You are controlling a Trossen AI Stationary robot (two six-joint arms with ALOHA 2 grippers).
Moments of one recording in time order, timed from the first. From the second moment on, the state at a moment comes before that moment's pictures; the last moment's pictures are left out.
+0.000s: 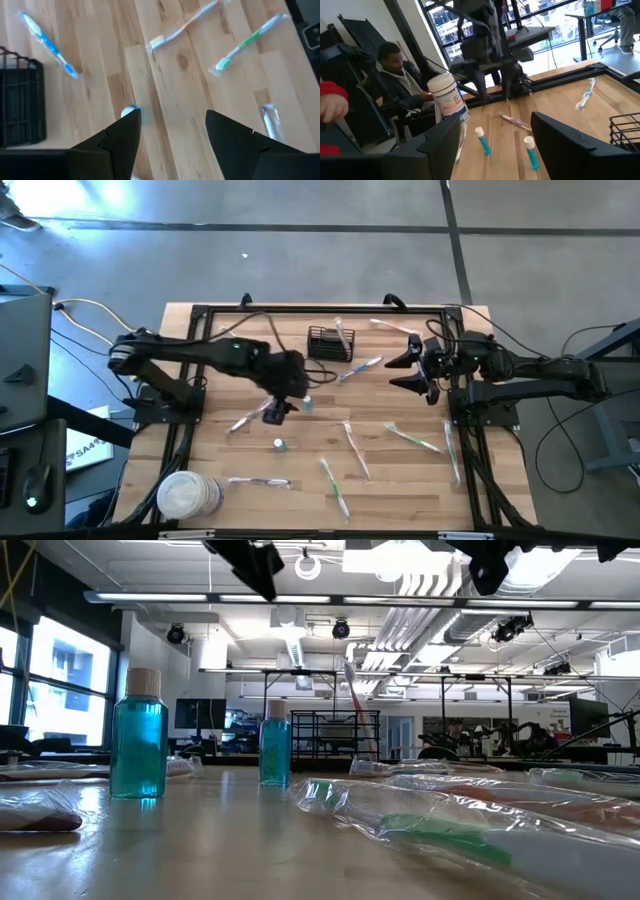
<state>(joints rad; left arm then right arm) -0.05 1.52 1.46 -0.91 0.10 0.15 -0.13 0.69 0.61 0.04 -0.26 0.34</state>
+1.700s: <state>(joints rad) 0.04 1.75 1.46 -0.91 0.07 0.20 -0.13 0.69 0.61 -0.06 -0.26 0.37</state>
